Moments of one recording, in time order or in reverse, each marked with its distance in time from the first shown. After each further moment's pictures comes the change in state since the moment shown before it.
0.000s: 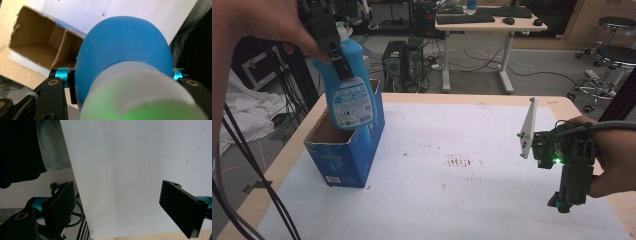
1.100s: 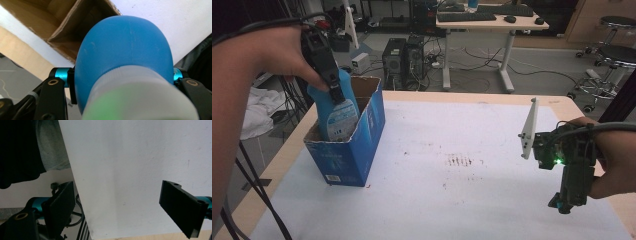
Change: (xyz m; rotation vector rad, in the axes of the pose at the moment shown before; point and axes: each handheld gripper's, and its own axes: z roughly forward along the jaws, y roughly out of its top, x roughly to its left) left arm 0.037 -0.029 0.080 0.084 -0.008 -0.238; right arm -0.002 0.003 0.003 0.003 0.007 -0.002
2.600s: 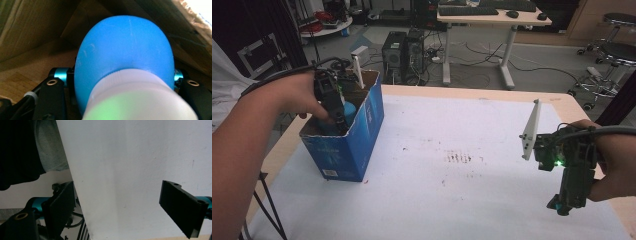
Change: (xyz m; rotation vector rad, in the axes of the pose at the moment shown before) left arm 0.011 -0.007 0.090 0.014 -0.007 0.111; right arm -0.004 -0.001 0.010 0.000 0.015 0.008
